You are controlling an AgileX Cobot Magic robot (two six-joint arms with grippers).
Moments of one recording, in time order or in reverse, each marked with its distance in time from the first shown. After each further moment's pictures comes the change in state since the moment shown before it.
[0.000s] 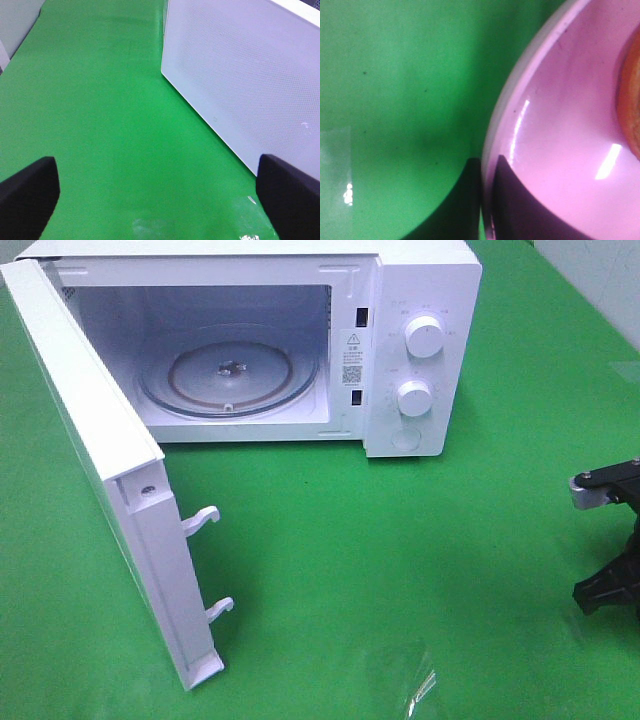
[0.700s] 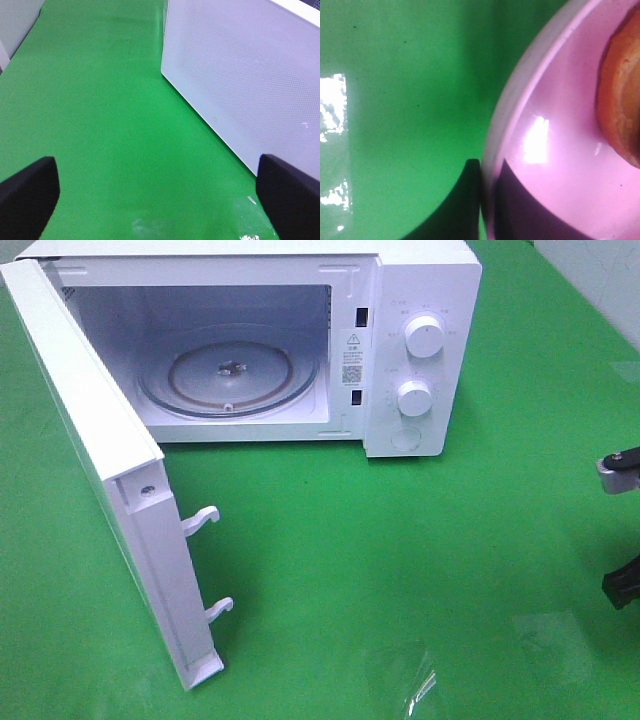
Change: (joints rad) left arm 0.000 0.000 0.000 0.000 0.000 0.000; right arm 0.058 -0.194 0.012 -0.040 0.189 0.073
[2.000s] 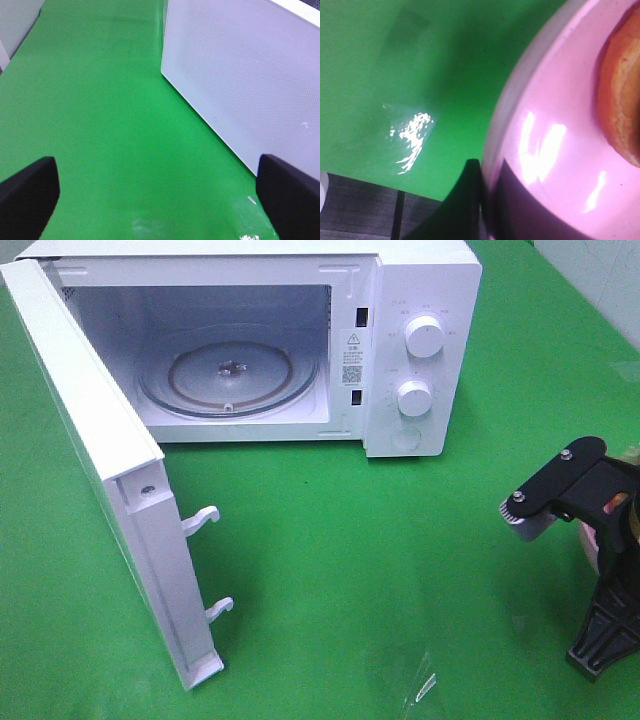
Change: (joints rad) left arm 0.000 0.000 0.000 0.000 0.000 0.000; right arm 0.500 -0.119 0.000 -0.049 0.192 0.007
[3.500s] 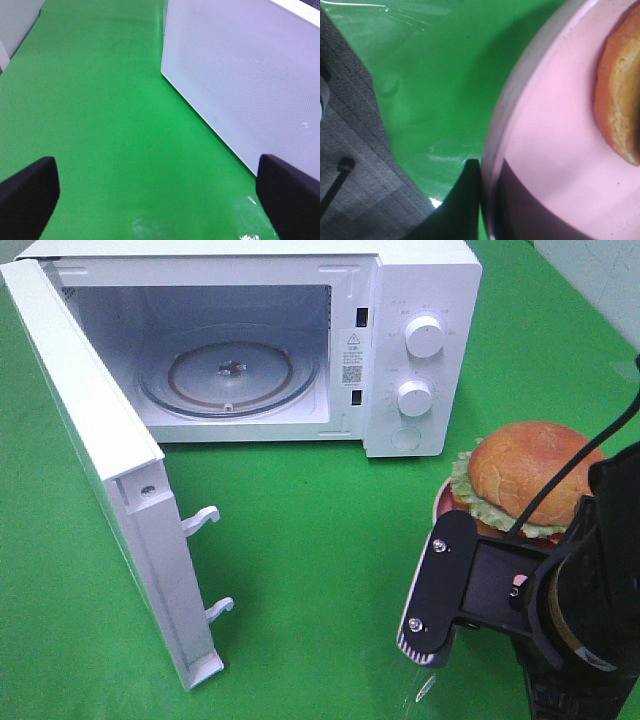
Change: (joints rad) left arm 0.000 0.000 0.000 0.000 0.000 0.000; right arm 0.420 0.000 0.000 -0.043 -0.033 -0.084
